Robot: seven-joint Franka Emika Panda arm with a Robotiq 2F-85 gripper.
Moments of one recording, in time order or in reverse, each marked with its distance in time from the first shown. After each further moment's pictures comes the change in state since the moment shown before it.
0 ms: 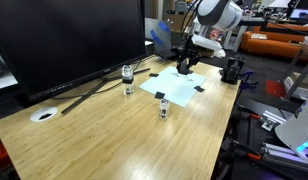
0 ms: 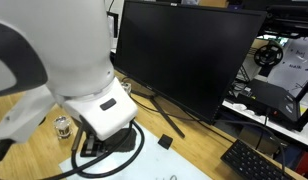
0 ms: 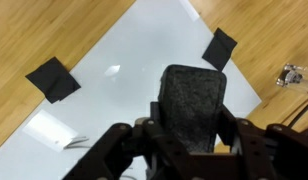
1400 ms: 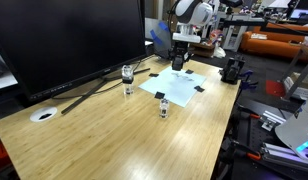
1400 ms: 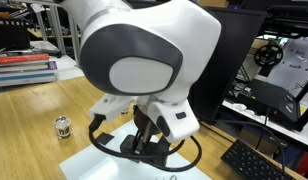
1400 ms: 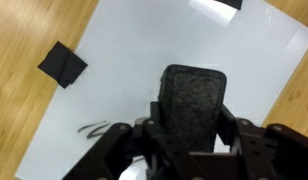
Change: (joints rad) arm -0.045 0.346 -0.094 0.489 -0.090 -0.410 0.313
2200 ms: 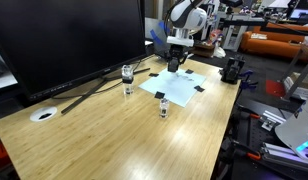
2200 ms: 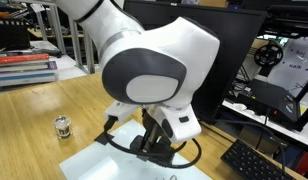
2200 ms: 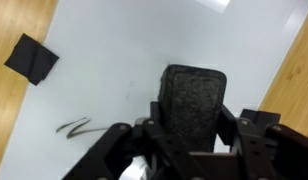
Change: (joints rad) arm 0.003 0.098 0.003 0.084 0.014 0.045 0.081
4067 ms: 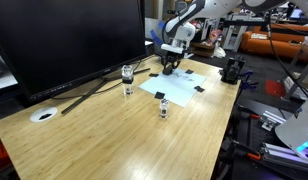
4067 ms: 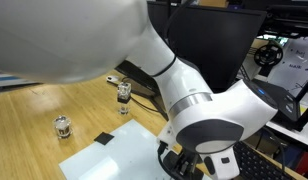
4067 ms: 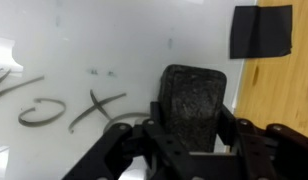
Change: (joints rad) arm -0.175 0.393 0.041 0.471 0.105 -0.110 0.073
